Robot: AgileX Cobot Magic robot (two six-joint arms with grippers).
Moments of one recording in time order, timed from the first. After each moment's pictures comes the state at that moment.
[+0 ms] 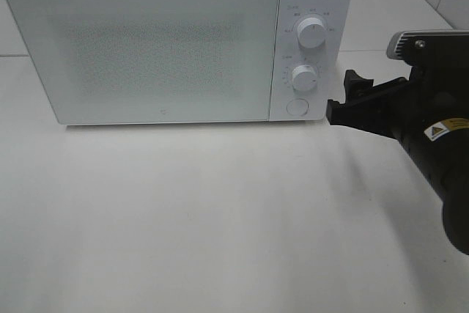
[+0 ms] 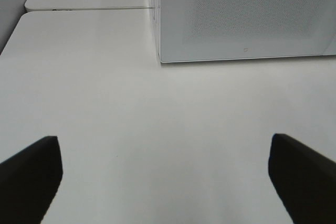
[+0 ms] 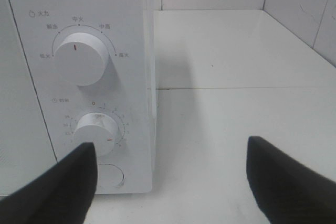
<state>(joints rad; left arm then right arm) 0.03 0.00 -0.51 -0.16 1.04 0.14 0.69 1.62 -0.37 0.75 -1.17 -0.34</state>
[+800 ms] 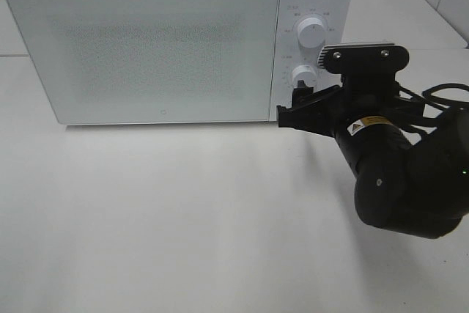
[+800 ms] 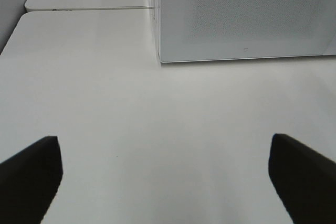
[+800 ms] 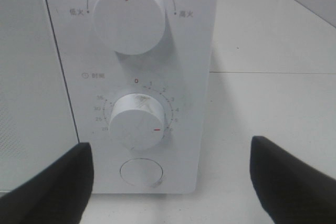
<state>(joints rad) 0.03 0.00 -0.51 -0.16 1.04 0.14 0.72 1.90 -0.59 0.77 -1.17 -0.34</state>
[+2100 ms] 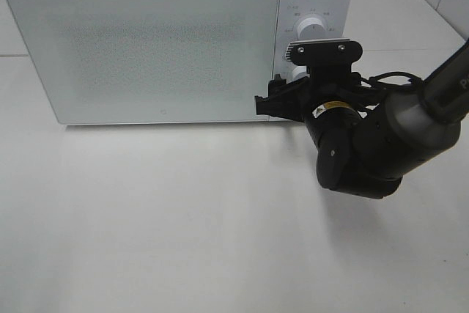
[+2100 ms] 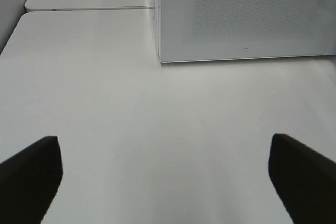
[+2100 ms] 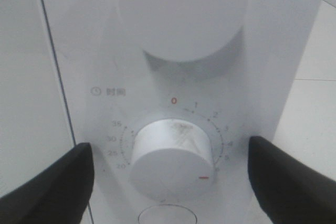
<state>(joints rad) 0.03 0.00 -0.51 -0.16 1.04 0.14 0.63 2.08 -0.80 0.67 -1.12 -0.34</state>
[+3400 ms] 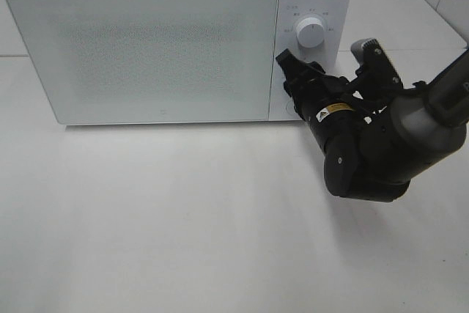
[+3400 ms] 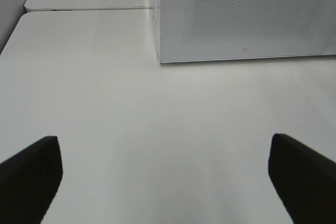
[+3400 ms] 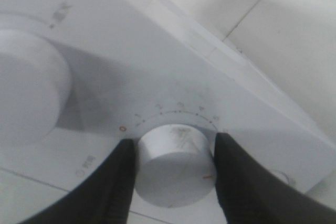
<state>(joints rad) 0.03 0.00 -0.51 -0.16 1.04 0.14 0.62 2.09 -0.78 0.58 -1.17 0.68</state>
